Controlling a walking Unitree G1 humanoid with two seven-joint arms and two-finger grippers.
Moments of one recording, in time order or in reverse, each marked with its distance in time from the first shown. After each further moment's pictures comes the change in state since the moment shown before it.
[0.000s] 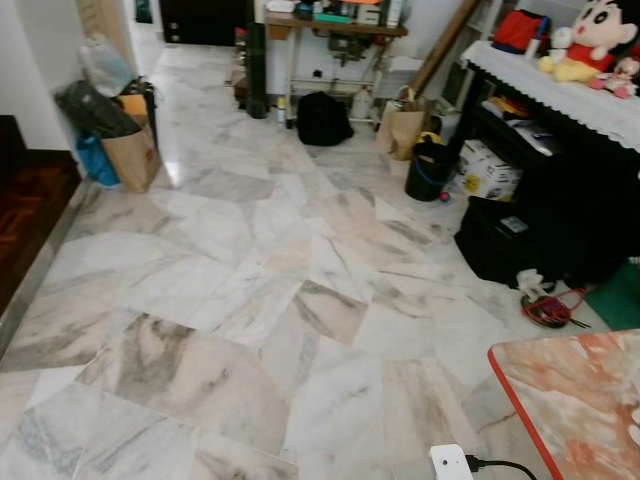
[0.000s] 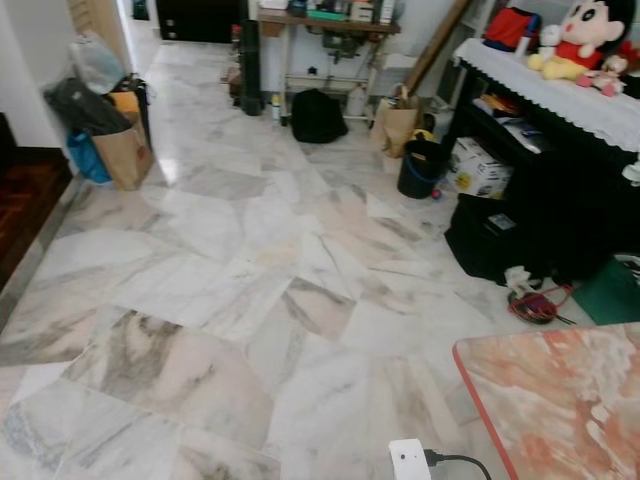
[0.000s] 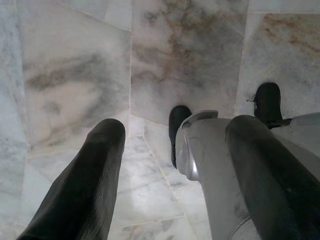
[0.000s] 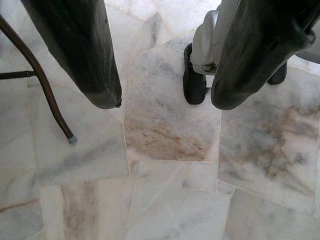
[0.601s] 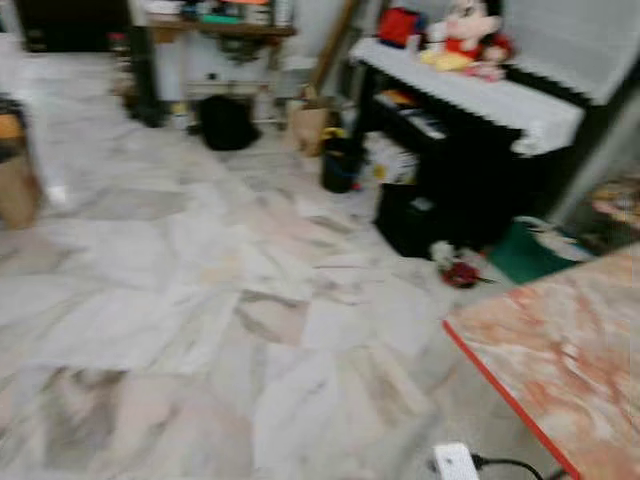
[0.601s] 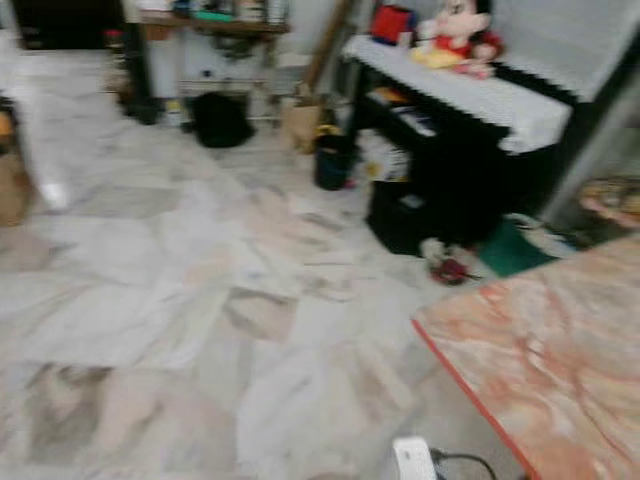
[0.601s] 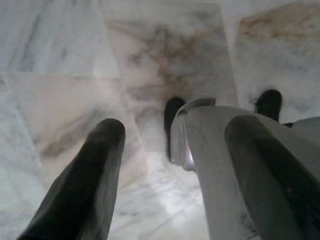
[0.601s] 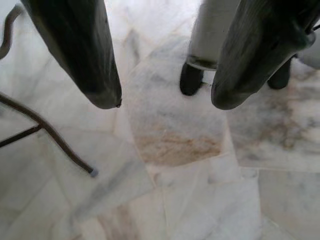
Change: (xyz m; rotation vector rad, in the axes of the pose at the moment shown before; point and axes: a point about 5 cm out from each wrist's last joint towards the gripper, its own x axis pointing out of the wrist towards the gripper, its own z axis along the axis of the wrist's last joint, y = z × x) left arm -0.001 0.006 -0.004 0.002 0.011 0.014; right arm 0.001 0.010 0.001 -0.005 -0.004 0.024
